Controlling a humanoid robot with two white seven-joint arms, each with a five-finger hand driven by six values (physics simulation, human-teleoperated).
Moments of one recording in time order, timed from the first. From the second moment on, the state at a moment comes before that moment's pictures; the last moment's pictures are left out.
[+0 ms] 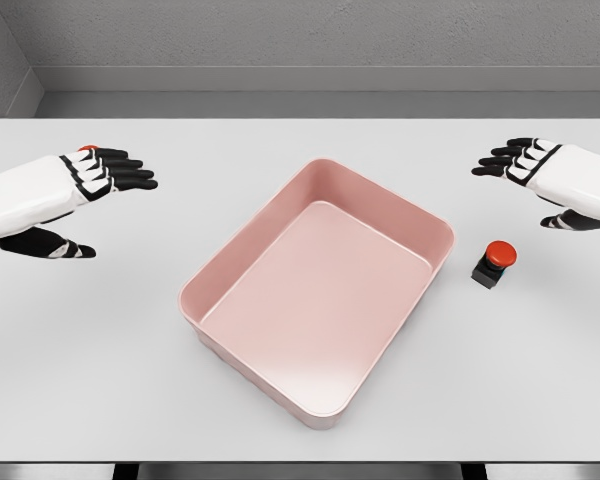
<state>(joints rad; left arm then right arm) -0.59 1.28 -0.84 -1.76 -0.13 -0.61 0.04 -0.41 -1.07 0.47 -1.53 0.44 -0.61 0.14</state>
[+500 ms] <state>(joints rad) -0.98 1.14 -1.11 -1.53 -0.15 -0.43 -0.13 -0.40 -1.10 0.51 -1.52 0.47 -0.61 0.14</state>
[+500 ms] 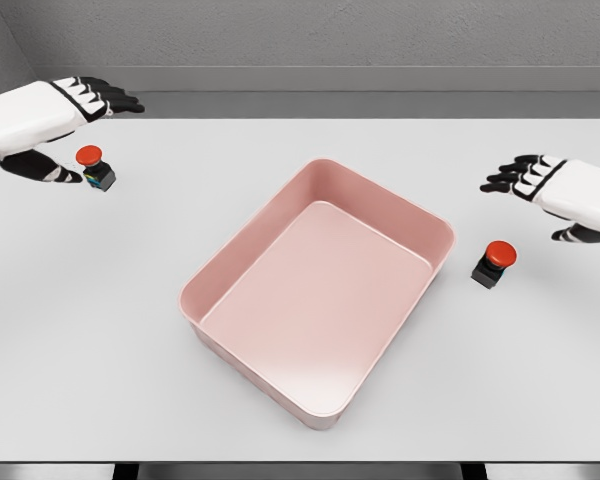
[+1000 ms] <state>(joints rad) -1.04 0.99 -1.17 -1.44 -0.19 -0.06 -0.33 -0.39 -1.07 0.57 -1.47 0.47 -0.61 0.14</state>
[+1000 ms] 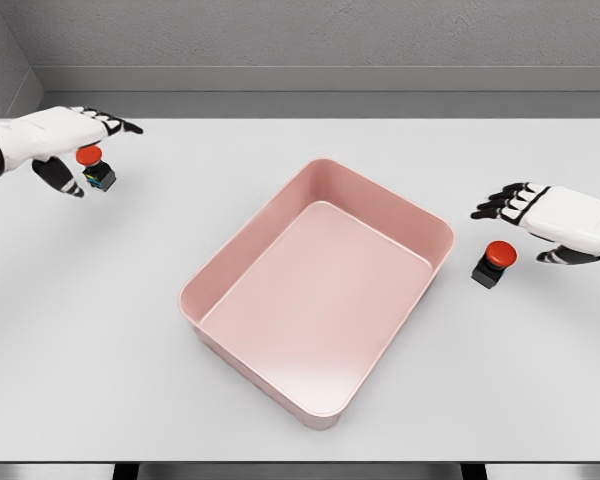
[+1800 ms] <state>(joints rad) -1.06 0.86 -1.24 -1.23 -0.29 0.08 -0.33 -0.36 -1.06 0.60 -1.46 0.47 -0.61 0.14</state>
